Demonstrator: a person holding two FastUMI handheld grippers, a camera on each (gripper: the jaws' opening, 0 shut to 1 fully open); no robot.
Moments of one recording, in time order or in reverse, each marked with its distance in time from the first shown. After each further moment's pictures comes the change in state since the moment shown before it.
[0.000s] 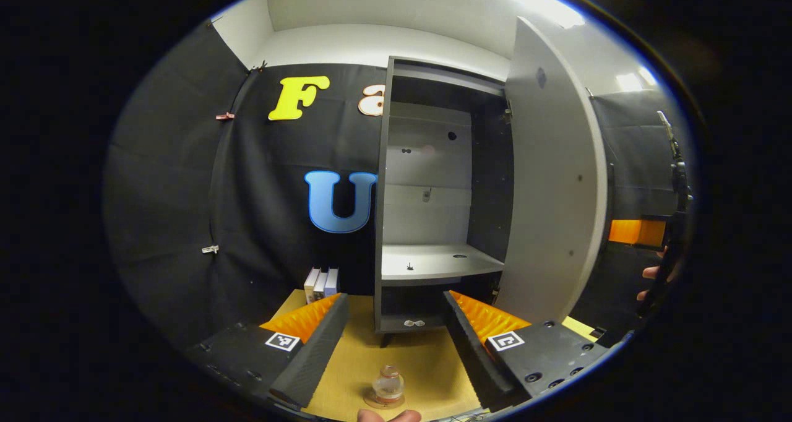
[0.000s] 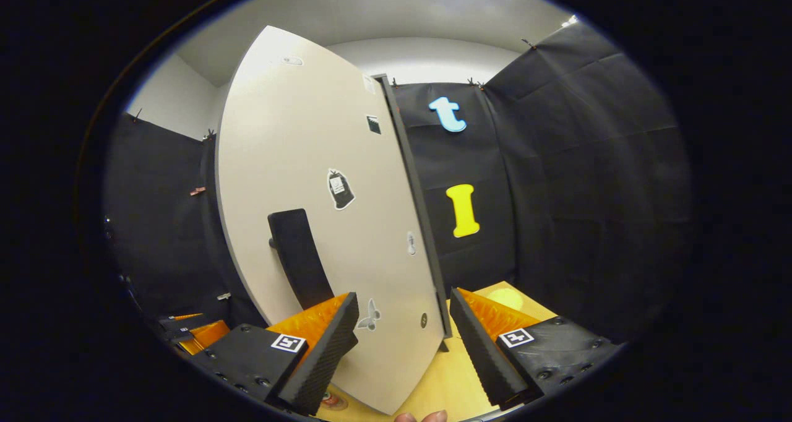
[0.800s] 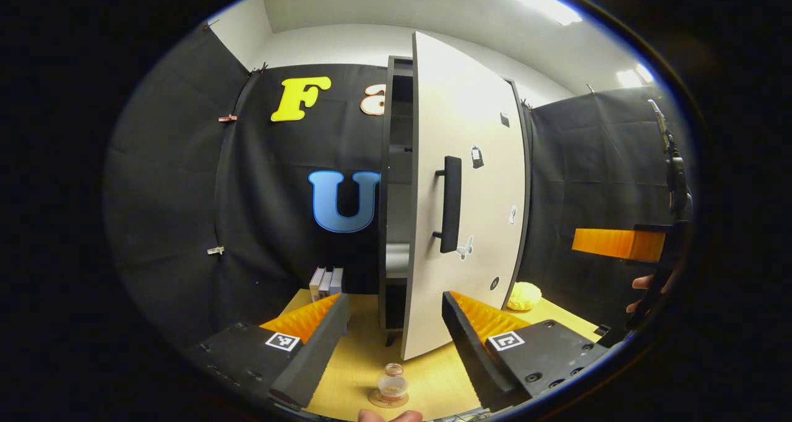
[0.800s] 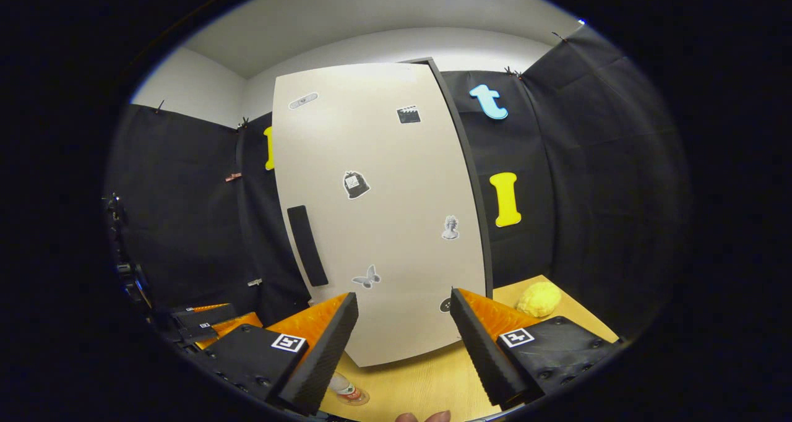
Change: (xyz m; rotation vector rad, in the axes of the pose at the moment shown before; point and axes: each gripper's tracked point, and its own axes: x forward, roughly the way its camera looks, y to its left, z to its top) left arm -0.004 -0.002 0.000 0.008 0.008 0.016; right arm -0.013 0.025 -0.009 -0.024 0.048 0.098
